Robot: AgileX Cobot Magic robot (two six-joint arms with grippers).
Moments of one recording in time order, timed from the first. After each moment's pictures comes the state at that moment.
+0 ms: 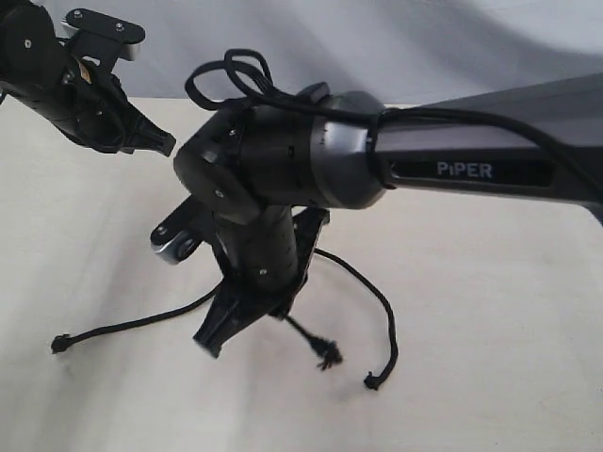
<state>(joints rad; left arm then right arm) -0.15 1.74 -1.20 0.09 0.50 0.05 0.84 2.02 -1.47 -0.19 1.07 0.11</state>
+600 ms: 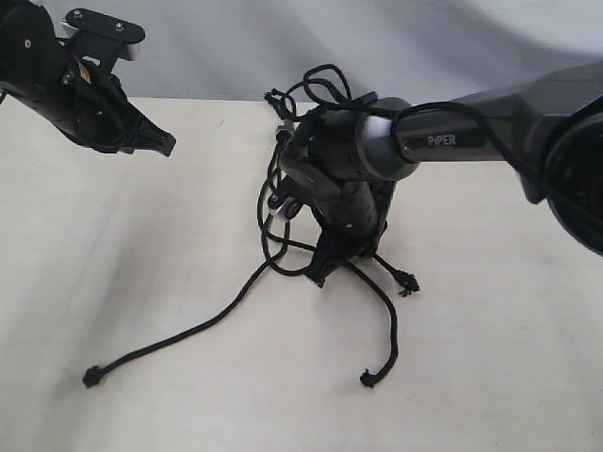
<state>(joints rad) -0.15 1.74 -1.20 0.09 0.50 0.04 0.57 2.21 -1.49 -0.53 0.97 0.14</state>
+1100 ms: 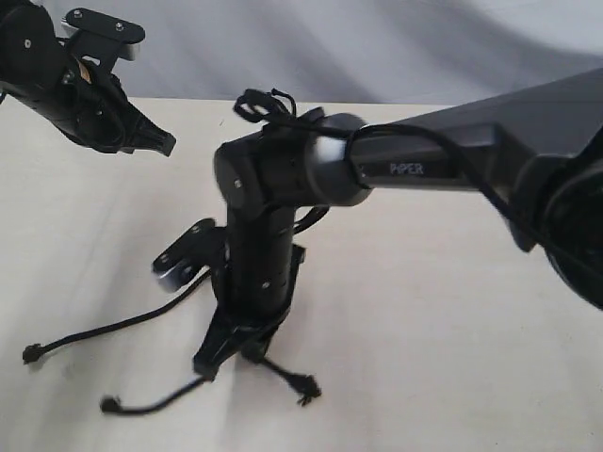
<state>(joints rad) -0.15 1.74 -1.20 0.09 0.50 0.04 0.73 2.17 -1.51 0.16 1.02 -0.34</state>
